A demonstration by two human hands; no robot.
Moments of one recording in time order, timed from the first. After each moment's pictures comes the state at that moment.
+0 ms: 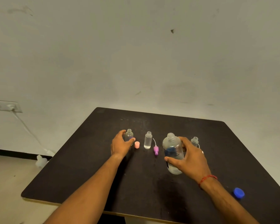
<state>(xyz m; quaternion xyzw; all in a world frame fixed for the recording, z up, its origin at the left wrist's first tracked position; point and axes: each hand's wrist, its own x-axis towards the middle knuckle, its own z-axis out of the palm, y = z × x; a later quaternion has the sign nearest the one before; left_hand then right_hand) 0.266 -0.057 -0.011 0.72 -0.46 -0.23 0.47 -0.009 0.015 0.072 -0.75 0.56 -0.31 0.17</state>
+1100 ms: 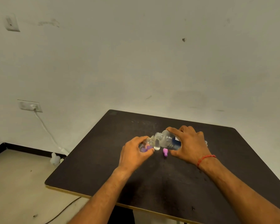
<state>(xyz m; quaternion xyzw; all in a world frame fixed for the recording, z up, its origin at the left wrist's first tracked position) 0.247 0.046 0.036 0.61 -0.62 -0.12 0.49 0.028 -0.001 0.118 -0.85 0.51 -0.13 -0.07</state>
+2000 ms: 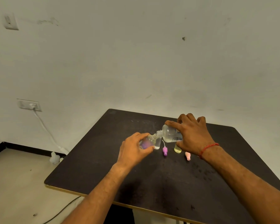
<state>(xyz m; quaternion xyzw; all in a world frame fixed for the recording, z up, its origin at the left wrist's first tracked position) 0.250 0.044 0.051 0.61 -0.64 -0.09 0.46 0.030 -0.005 0.155 -0.86 0.45 -0.08 -0.21</state>
